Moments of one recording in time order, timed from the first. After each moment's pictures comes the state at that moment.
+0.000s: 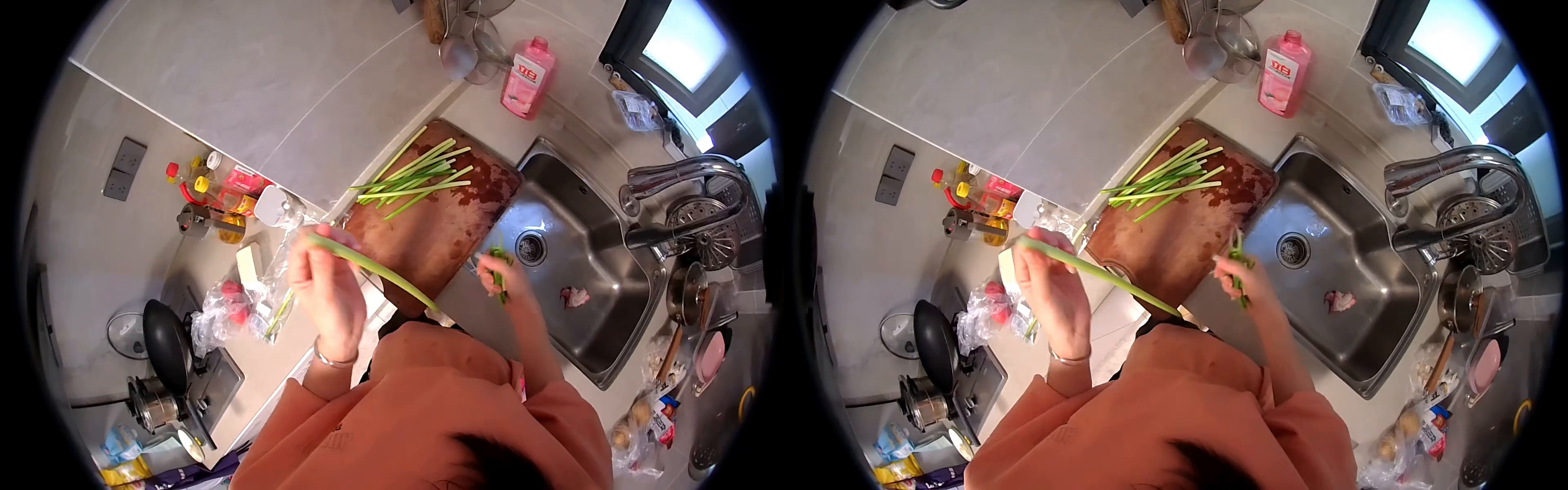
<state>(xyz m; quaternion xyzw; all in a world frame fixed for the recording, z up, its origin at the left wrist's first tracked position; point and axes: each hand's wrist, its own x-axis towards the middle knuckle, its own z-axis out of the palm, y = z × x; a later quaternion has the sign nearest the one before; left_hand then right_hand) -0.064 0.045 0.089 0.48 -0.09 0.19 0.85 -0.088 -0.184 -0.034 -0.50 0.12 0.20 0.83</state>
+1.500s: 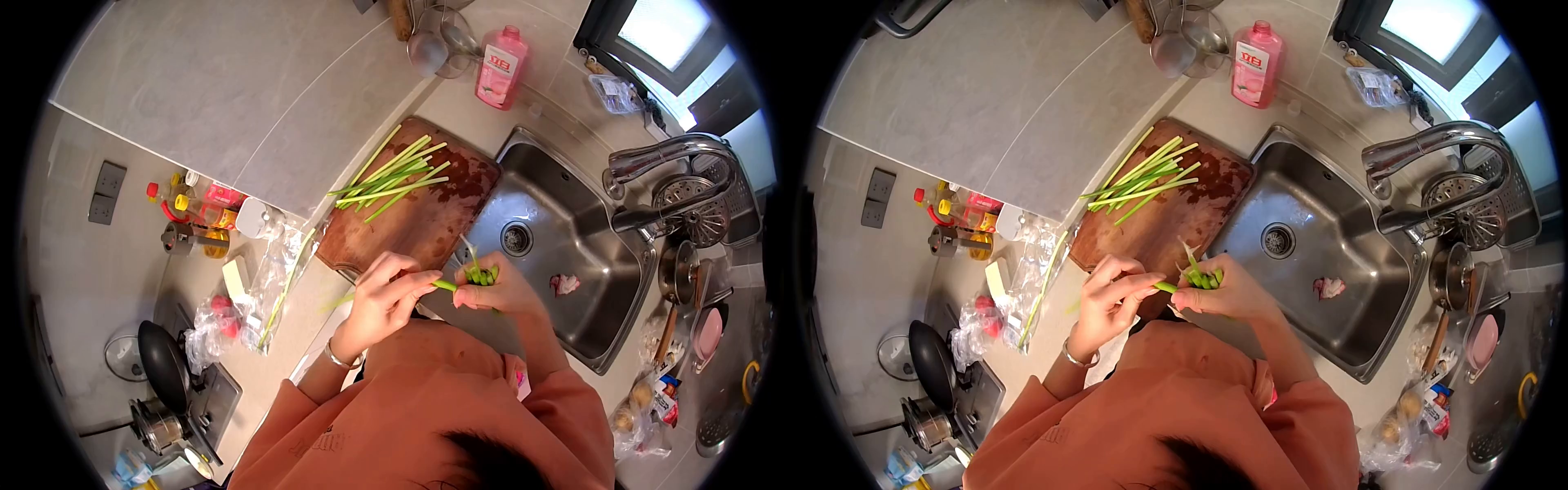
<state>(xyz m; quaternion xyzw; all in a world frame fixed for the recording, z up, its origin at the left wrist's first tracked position) -0.069 0.021 0.060 0.81 -0.35 0.07 0.47 -0.093 -0.186 0.054 -0.58 -0.02 0.28 0.76</state>
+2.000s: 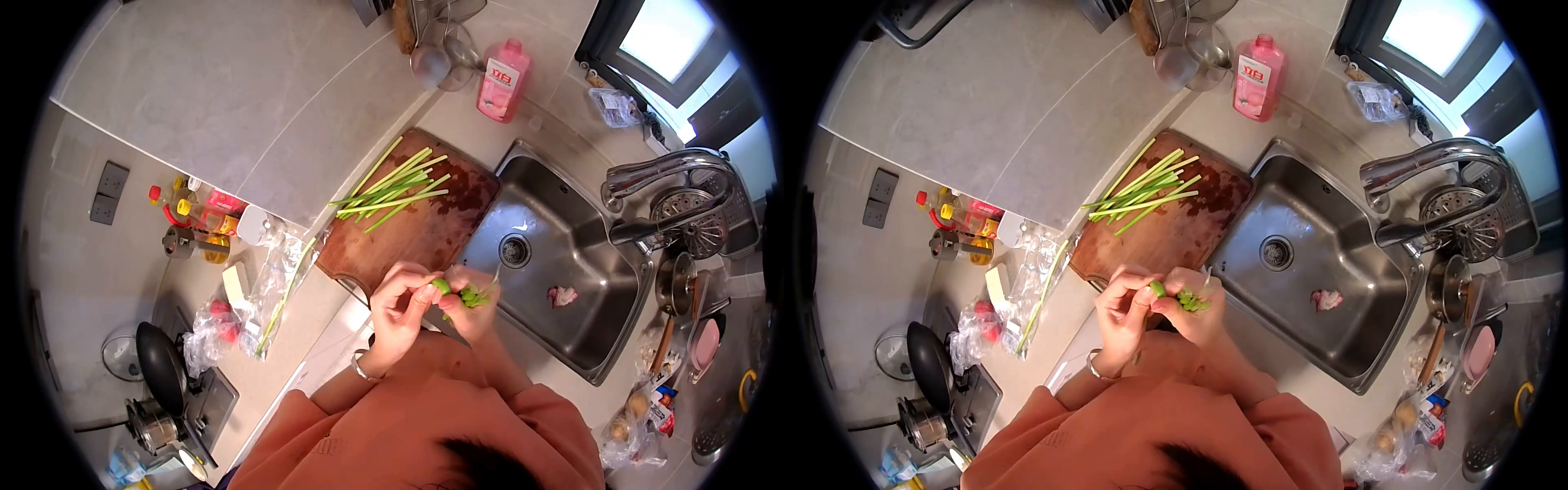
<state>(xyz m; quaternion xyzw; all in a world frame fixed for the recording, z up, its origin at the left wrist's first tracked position) -0.085 -0.013 0.043 0.65 -0.15 0.03 0.75 -0.095 -0.128 0.029 -0.57 -0.11 -0.19 0.79</state>
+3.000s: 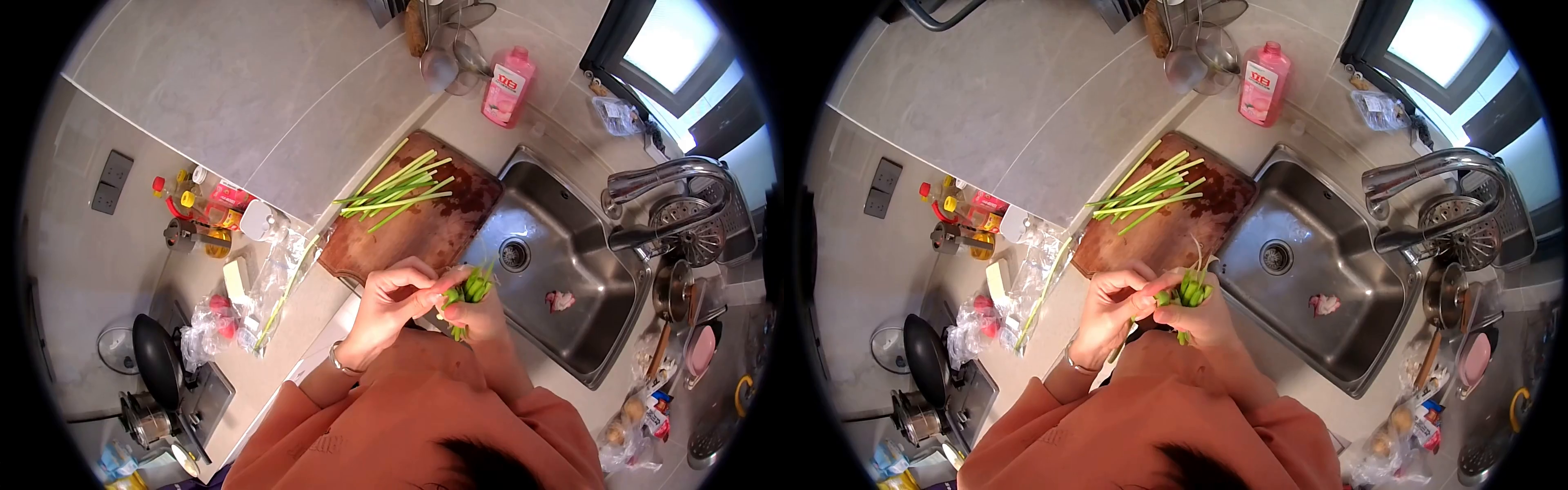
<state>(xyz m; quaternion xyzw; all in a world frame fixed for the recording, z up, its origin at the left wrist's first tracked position) -0.075 0.011 0.072 0.49 -0.12 -0.22 0.83 -0.102 -0.133 0.051 -0.33 -0.04 0.08 0.94</state>
